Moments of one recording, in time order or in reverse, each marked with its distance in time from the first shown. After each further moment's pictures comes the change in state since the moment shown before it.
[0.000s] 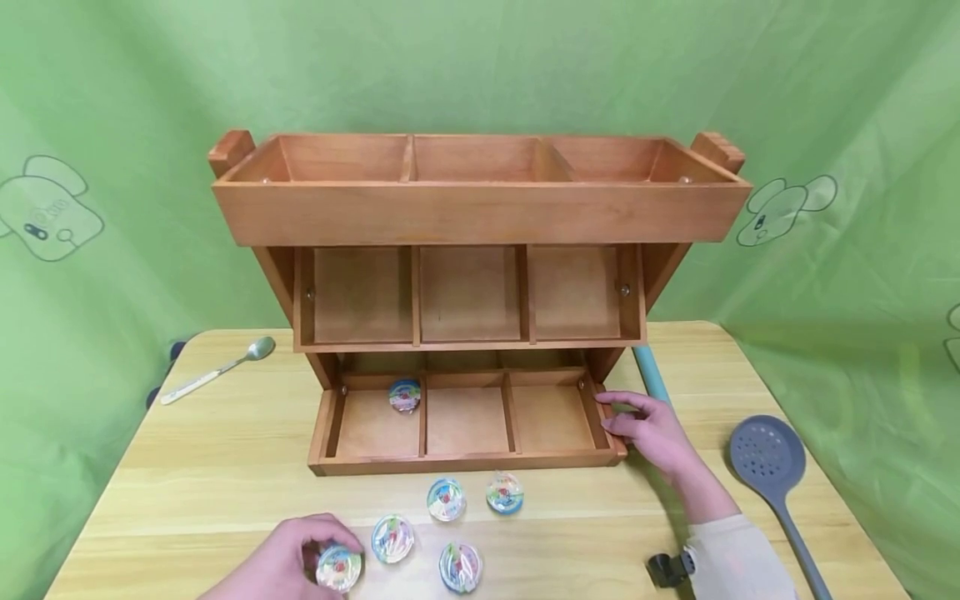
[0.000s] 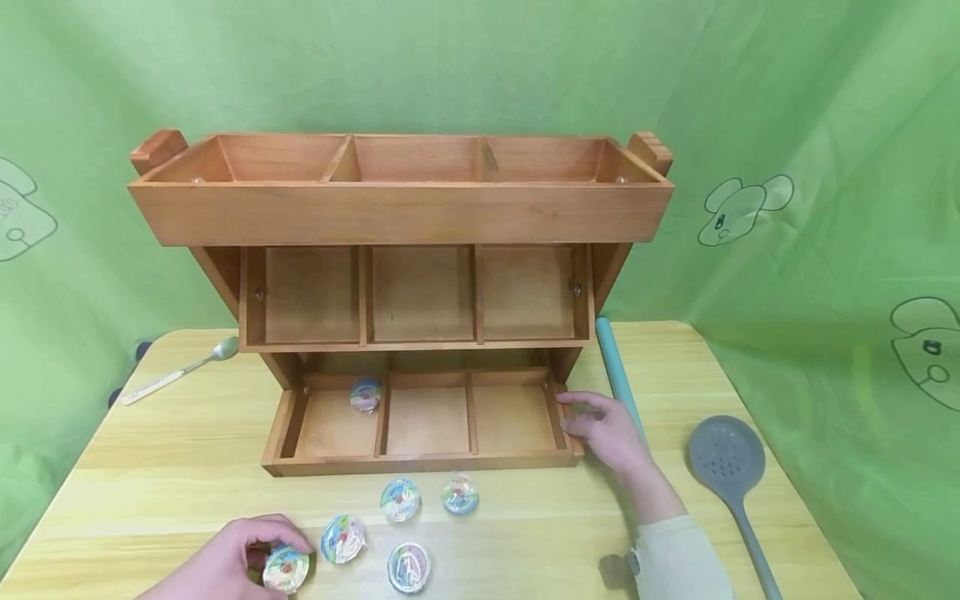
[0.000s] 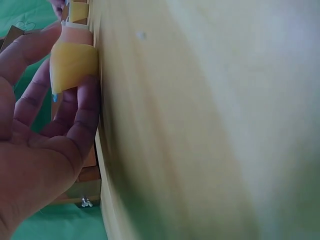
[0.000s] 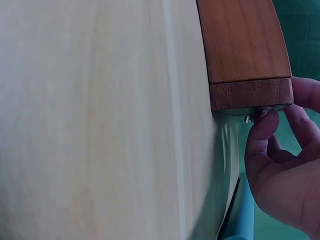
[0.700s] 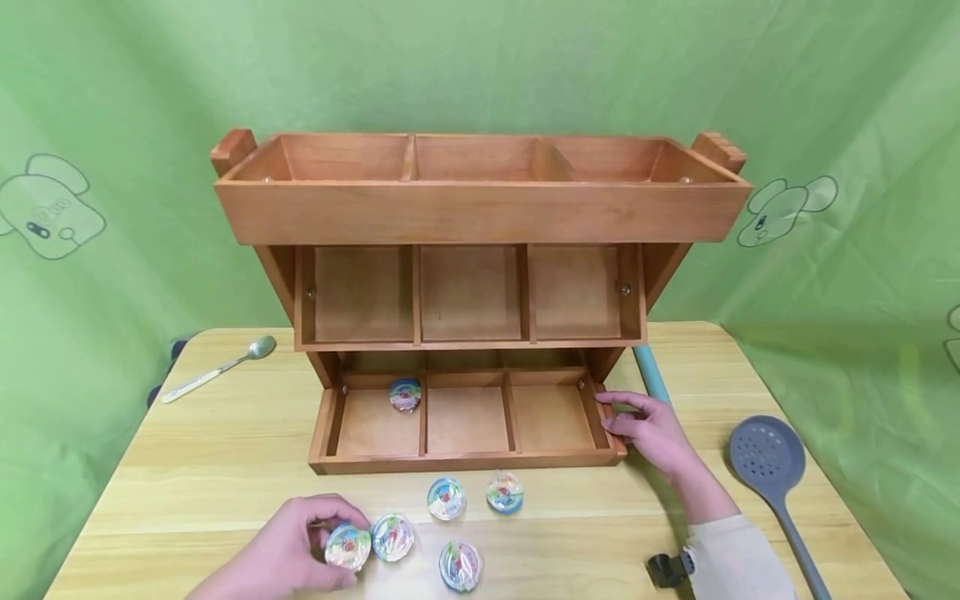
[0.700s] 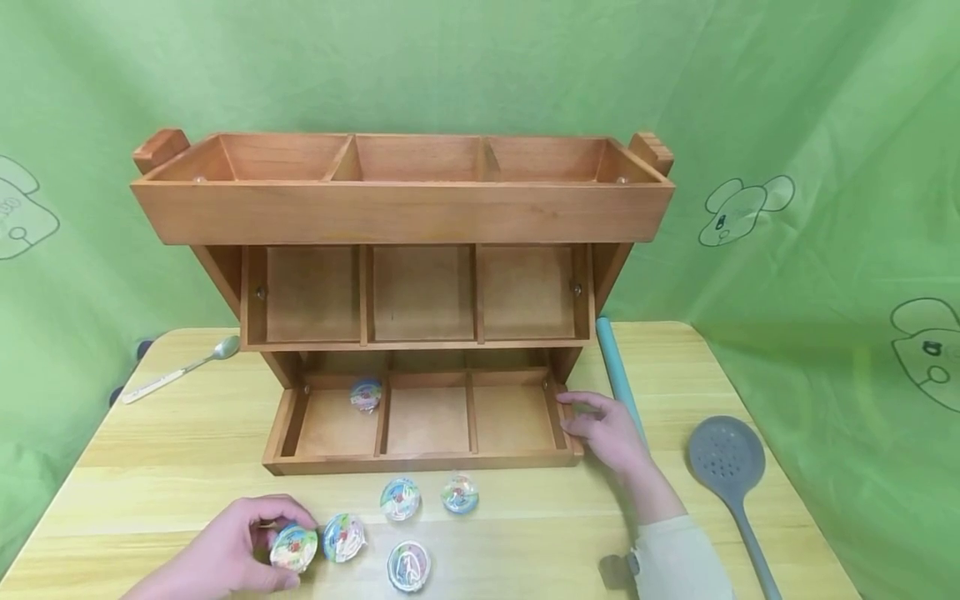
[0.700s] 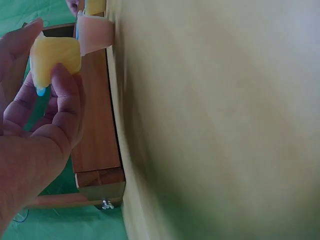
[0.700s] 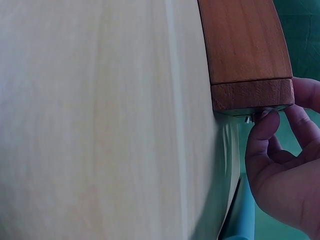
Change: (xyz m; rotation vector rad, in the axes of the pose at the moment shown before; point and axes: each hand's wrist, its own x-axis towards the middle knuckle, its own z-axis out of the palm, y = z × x) left_hand 0.013 0.022 -0.001 0.024 0.085 -0.035; right_hand 0.001 0.001 -0.001 -0.003 -0.009 -0.022
